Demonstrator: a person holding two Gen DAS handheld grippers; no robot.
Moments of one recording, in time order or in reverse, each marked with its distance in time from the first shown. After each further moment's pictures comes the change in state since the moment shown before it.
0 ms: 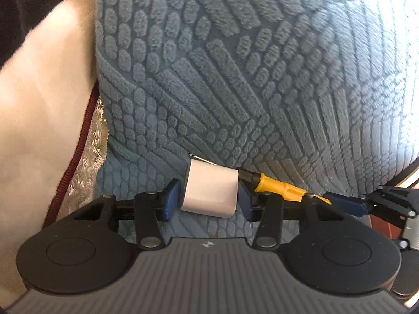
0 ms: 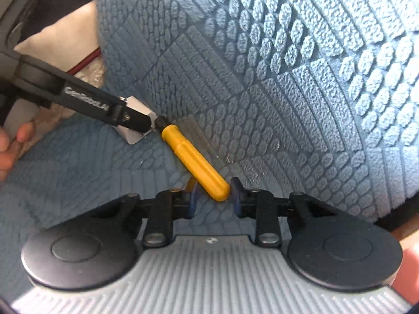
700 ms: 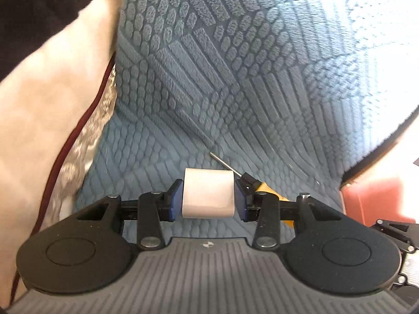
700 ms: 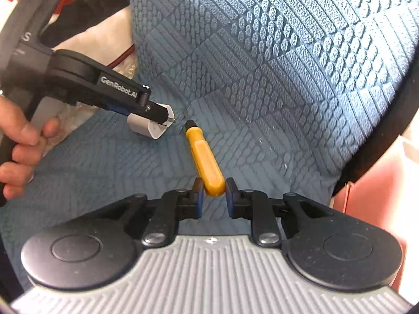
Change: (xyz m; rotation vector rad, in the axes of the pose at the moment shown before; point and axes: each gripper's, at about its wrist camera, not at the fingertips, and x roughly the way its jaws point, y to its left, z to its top) left arm -0.048 -0.022 -0.040 -0.064 0.007 -0.053; right arm -0.096 0.041 -0.047 0.072 0.008 -0.008
